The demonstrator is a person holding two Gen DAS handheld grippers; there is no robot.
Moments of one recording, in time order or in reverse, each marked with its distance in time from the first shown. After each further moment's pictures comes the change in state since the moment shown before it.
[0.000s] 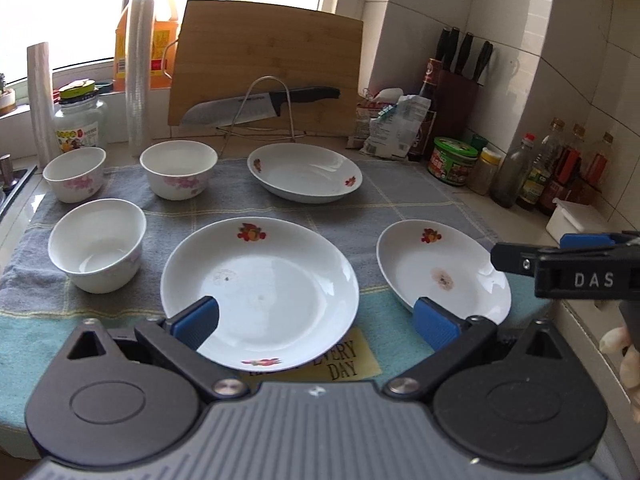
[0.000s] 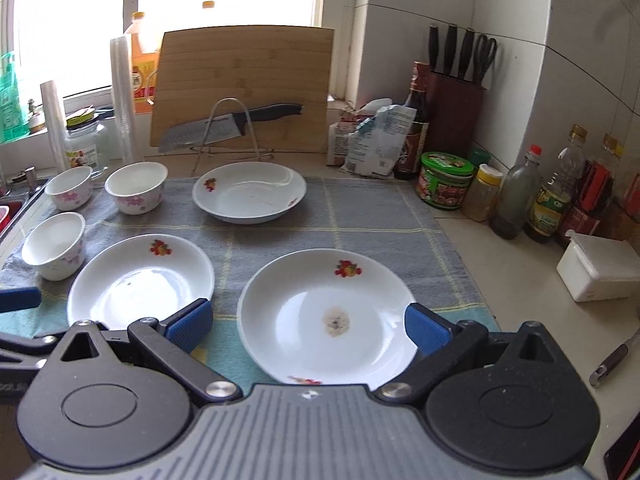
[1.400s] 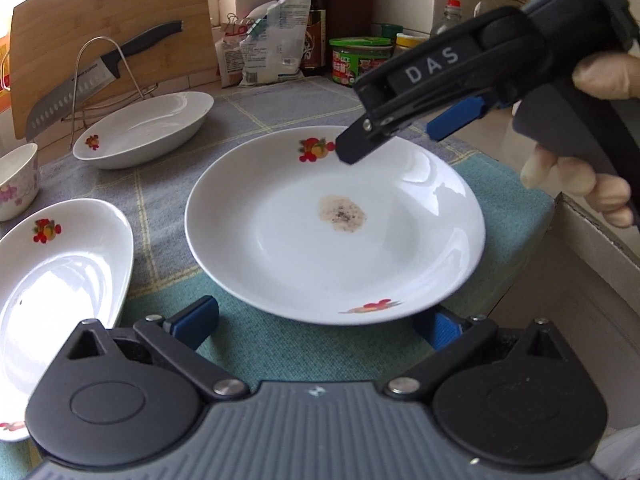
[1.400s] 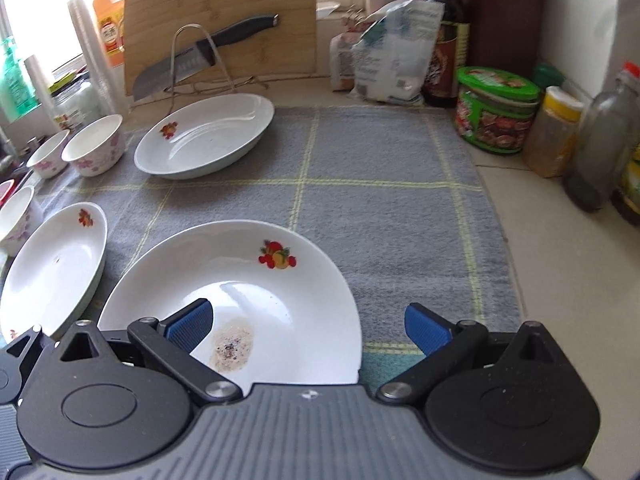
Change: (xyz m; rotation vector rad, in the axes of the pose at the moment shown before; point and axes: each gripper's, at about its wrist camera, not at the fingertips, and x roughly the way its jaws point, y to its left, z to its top) left arm 0.144 -0.124 -0.040 0.282 0.108 -0.058; right arm 0.165 -0.115 0.022 -0.029 0.231 0.290
